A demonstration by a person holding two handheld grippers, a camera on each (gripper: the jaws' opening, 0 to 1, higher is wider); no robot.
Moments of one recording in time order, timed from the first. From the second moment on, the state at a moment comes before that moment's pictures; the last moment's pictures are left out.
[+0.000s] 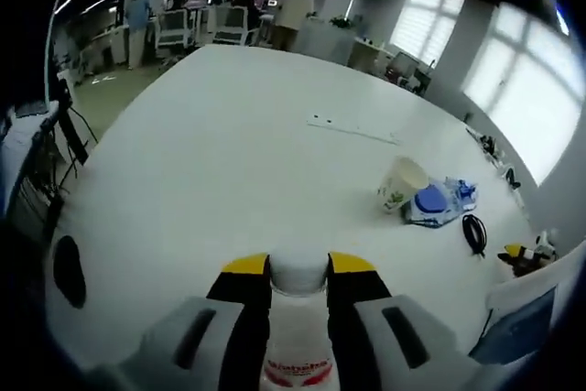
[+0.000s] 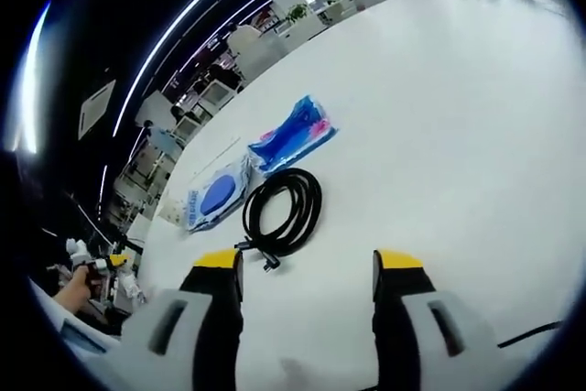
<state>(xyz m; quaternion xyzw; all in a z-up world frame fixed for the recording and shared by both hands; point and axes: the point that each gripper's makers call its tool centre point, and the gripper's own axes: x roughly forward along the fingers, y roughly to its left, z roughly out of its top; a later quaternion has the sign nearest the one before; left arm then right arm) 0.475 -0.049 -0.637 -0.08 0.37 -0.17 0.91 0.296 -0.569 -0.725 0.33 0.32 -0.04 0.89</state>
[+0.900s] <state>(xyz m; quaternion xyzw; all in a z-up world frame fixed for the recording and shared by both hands) 0.591 -0.143 -0.473 -0.02 0.19 -0.26 0.95 0.289 -0.577 -0.729 0.35 0.30 -0.06 0.88</state>
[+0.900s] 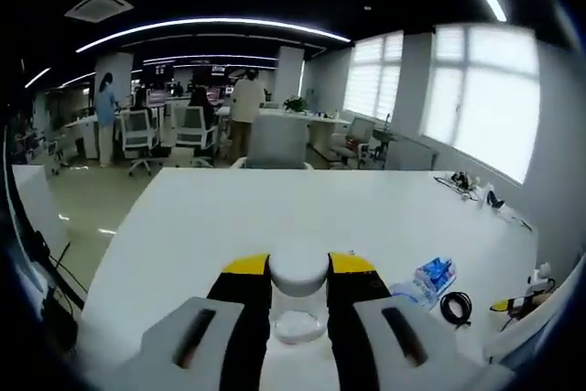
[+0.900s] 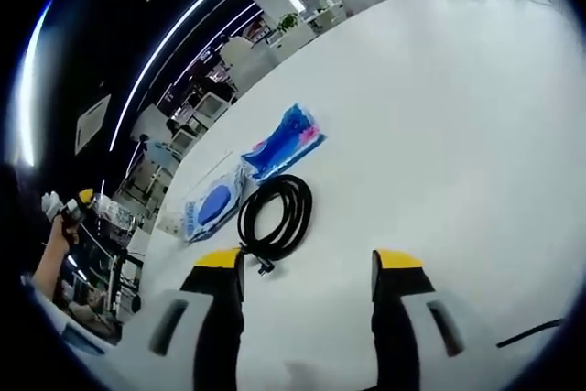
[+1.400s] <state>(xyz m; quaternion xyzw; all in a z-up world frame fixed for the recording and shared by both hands) 0.596 -0.173 -0.555 0.01 0.27 -0.27 0.93 0.297 -0.572 -0.731 0.36 0.30 -0.06 0.88</state>
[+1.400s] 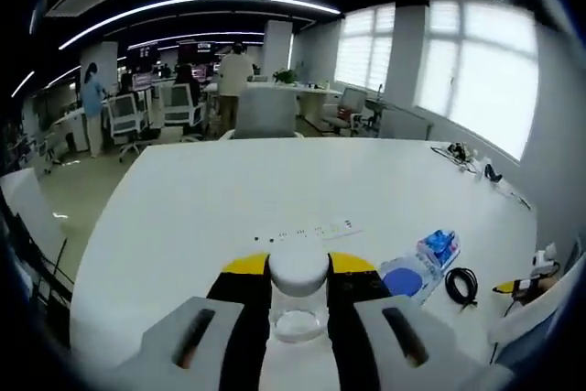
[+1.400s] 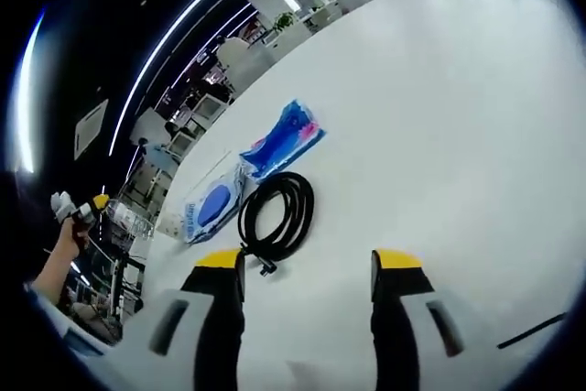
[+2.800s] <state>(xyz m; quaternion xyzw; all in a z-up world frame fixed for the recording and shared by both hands) 0.577 -0.210 -0.622 0.05 0.30 -0.25 0.92 0.297 -0.563 -0.729 0.42 0.27 -0.05 0.86</state>
